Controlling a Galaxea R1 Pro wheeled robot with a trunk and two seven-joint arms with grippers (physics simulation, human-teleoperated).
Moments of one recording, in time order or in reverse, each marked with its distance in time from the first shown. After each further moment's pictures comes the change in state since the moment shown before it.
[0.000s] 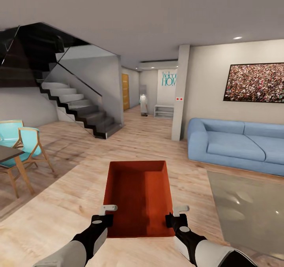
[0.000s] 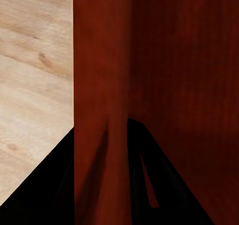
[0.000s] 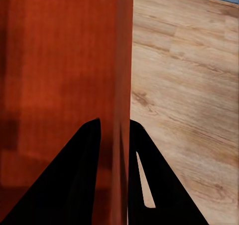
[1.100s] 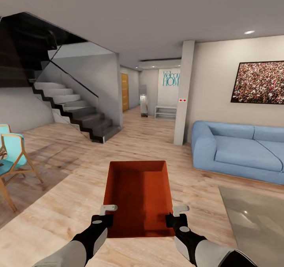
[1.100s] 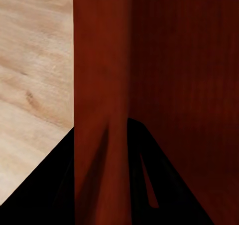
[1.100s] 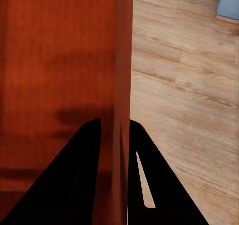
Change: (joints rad) left arm 0.000 0.000 -0.002 0.000 0.002 0.000 0.001; right arm 0.000 0.000 0.000 0.001 0.000 -0.001 0.000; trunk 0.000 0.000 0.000
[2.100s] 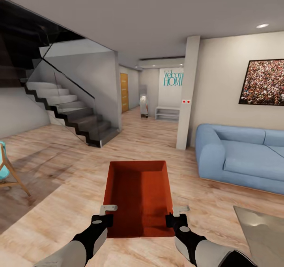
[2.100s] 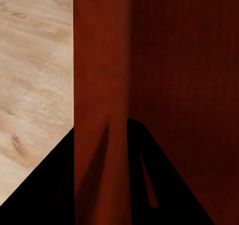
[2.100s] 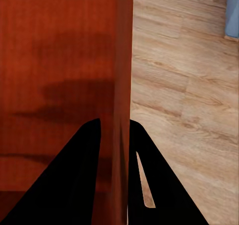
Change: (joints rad) left arm 0.000 0.000 0.001 0.000 0.000 -0.001 0.000; right arm 0.000 0.000 0.001 0.000 0.000 0.000 0.000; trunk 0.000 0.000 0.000
